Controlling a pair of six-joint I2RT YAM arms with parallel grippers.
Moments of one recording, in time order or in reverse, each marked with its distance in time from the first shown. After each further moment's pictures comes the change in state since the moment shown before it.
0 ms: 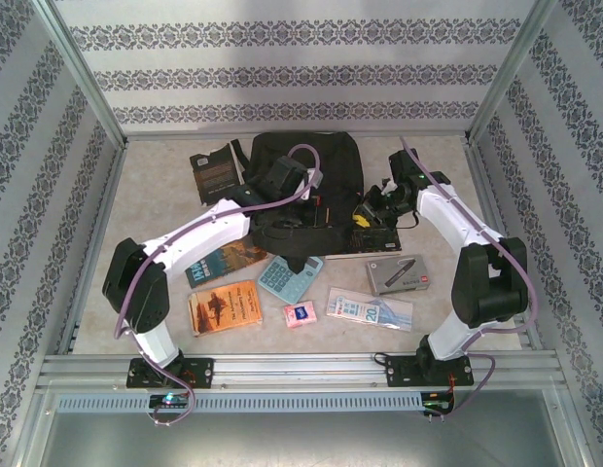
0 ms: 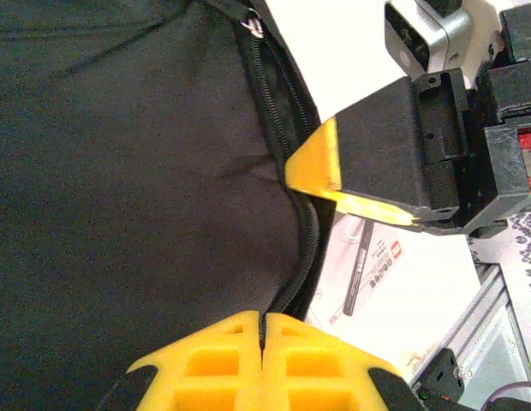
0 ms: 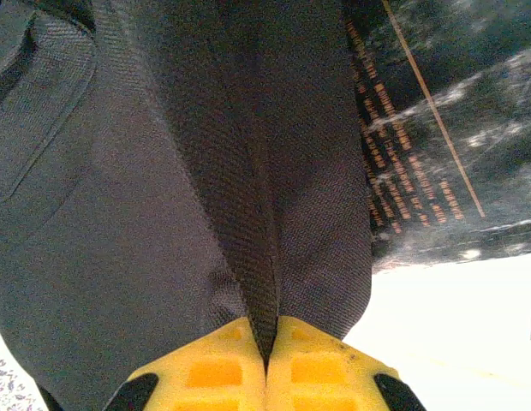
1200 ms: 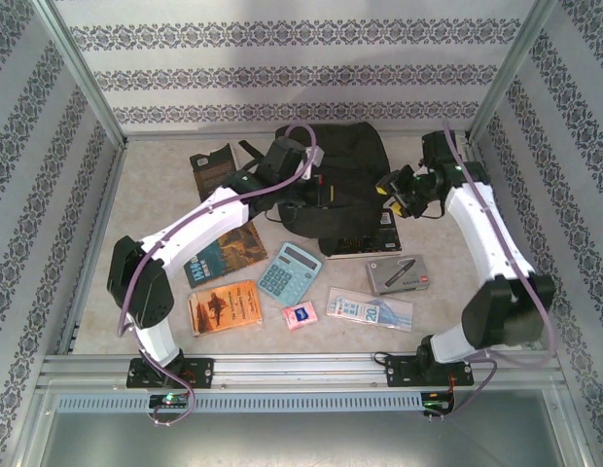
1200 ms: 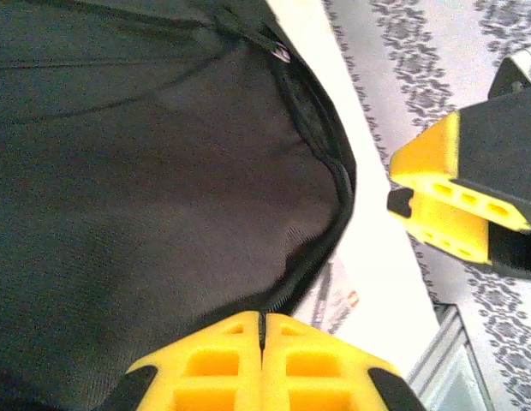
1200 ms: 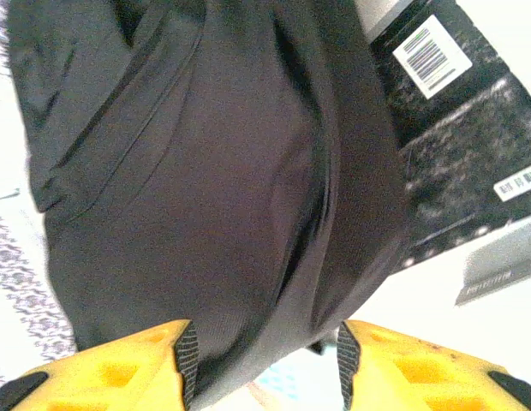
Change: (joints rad) left arm 0.009 0.055 0.179 -0.009 0.014 -0.037; right arm -0.092 -0.182 0.141 -0.169 0.150 0.092
